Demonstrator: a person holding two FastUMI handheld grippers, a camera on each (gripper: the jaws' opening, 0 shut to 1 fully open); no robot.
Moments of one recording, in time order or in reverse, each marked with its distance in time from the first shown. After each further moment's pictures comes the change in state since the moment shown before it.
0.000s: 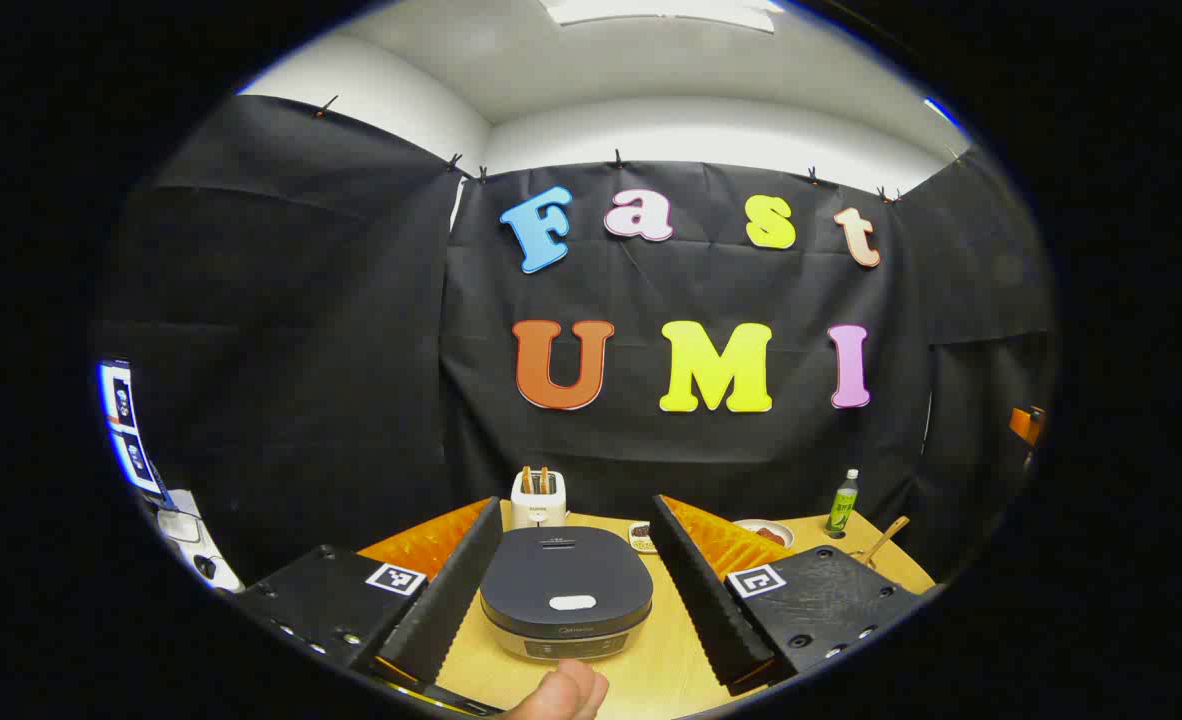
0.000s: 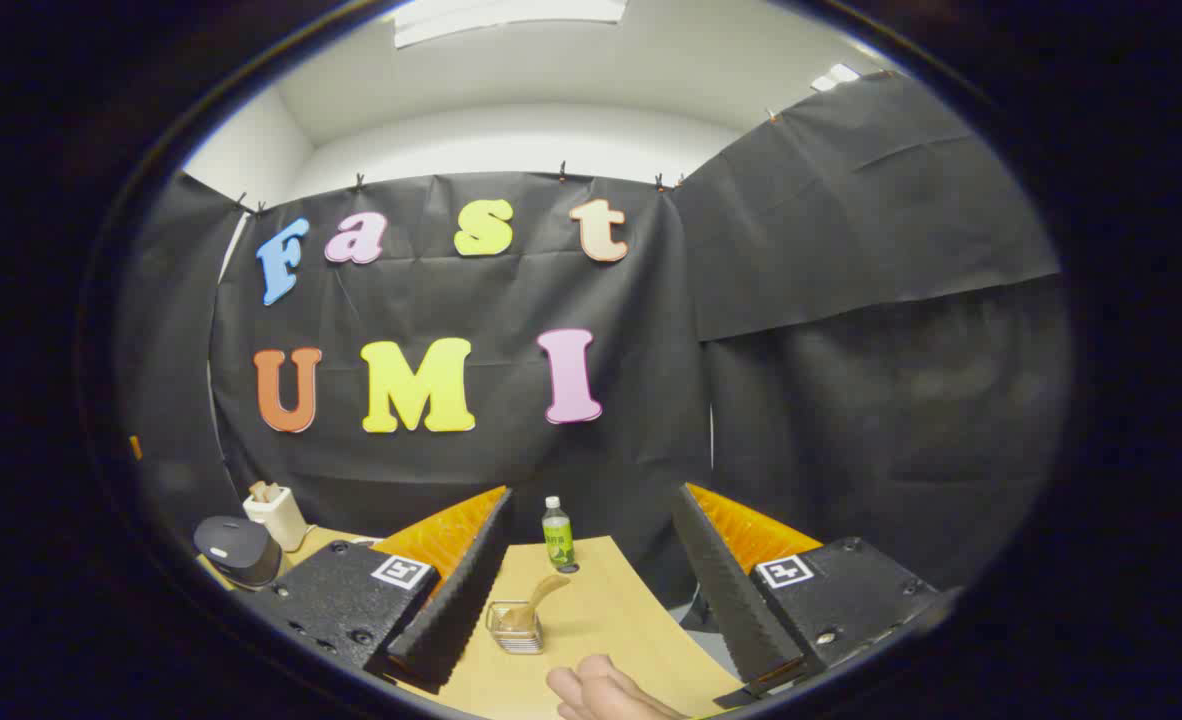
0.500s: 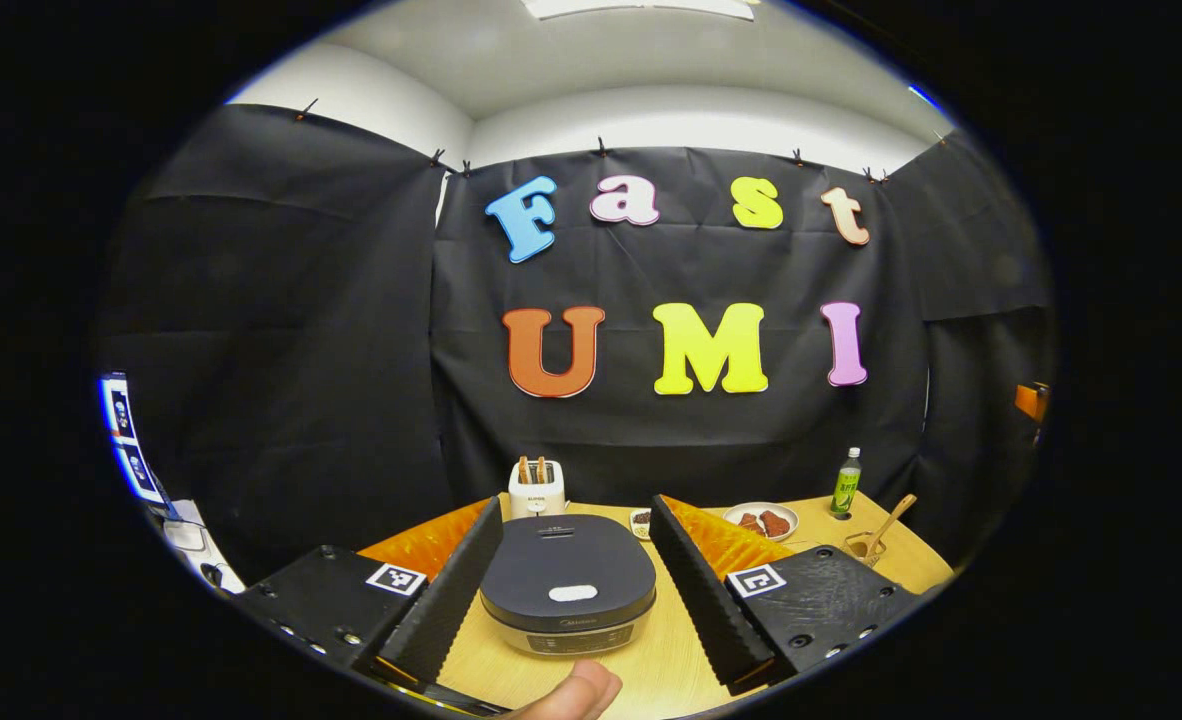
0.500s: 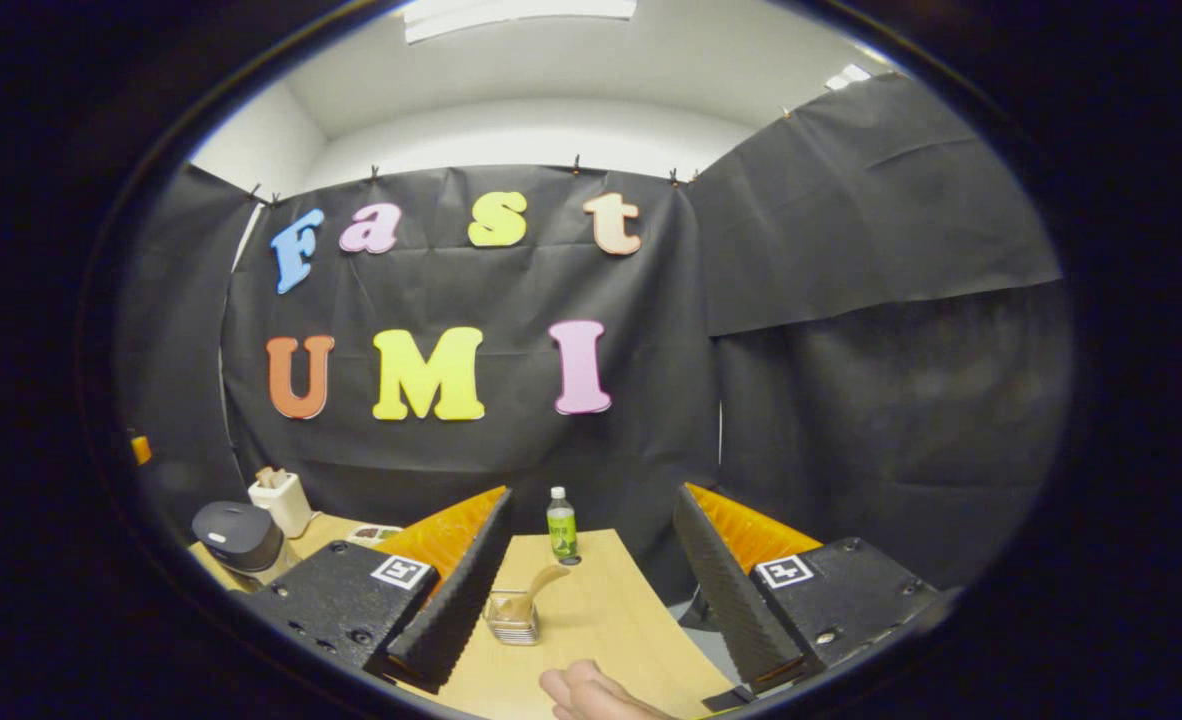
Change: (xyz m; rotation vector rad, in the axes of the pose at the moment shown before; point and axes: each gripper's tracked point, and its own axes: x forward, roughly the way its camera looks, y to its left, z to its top) left arm 0.004 -0.004 -0.018 0.043 0.032 -0.005; right arm -0.007 0.000 -0.002 -0.025 0.016 0.044
